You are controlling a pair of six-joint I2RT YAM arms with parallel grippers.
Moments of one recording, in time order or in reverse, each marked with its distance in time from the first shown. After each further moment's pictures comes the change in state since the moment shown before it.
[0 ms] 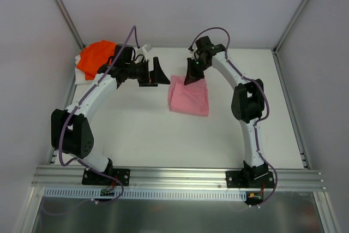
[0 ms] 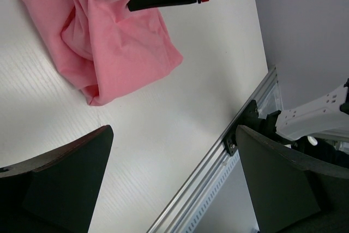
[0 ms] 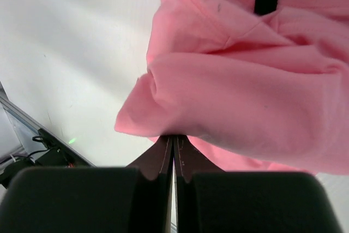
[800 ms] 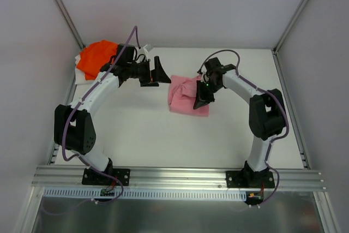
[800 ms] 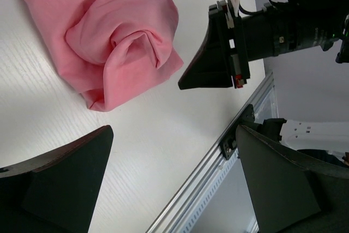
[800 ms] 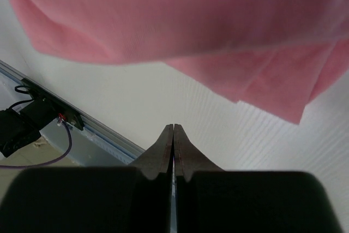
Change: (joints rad) left arm 0.000 0.048 0.013 0.023 0.001 -0.038; right arm -0.002 -0.406 -0.669 0.105 -0.042 0.032
